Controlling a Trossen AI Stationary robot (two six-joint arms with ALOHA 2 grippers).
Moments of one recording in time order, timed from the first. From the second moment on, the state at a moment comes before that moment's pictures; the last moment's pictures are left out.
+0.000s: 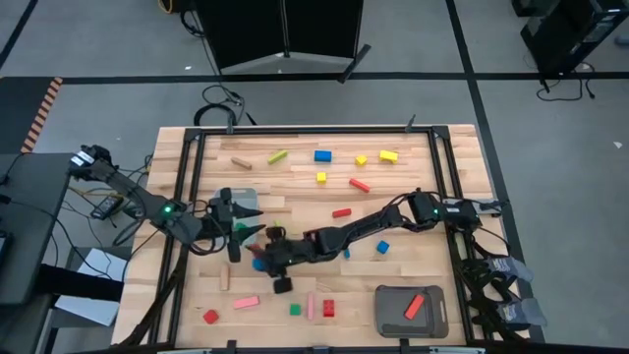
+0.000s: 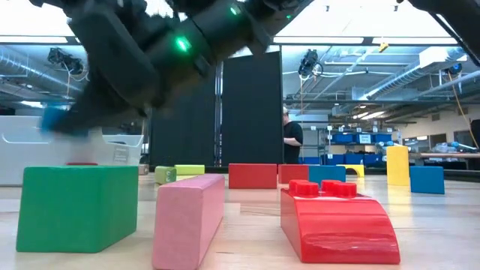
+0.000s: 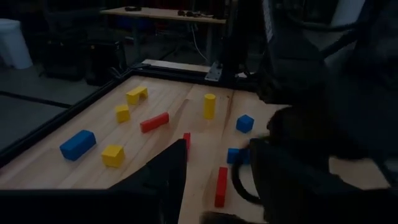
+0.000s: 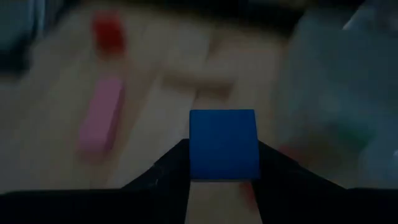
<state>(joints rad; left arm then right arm) -0.56 0.84 0.52 0.08 -0.78 -0.27 0.23 2.38 1.80 0.01 0.09 -0.05</state>
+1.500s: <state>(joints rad) -0.66 0.83 0.52 -0.05 -1.03 -0.37 0.18 1.61 0.83 0.81 0.53 -0.11</state>
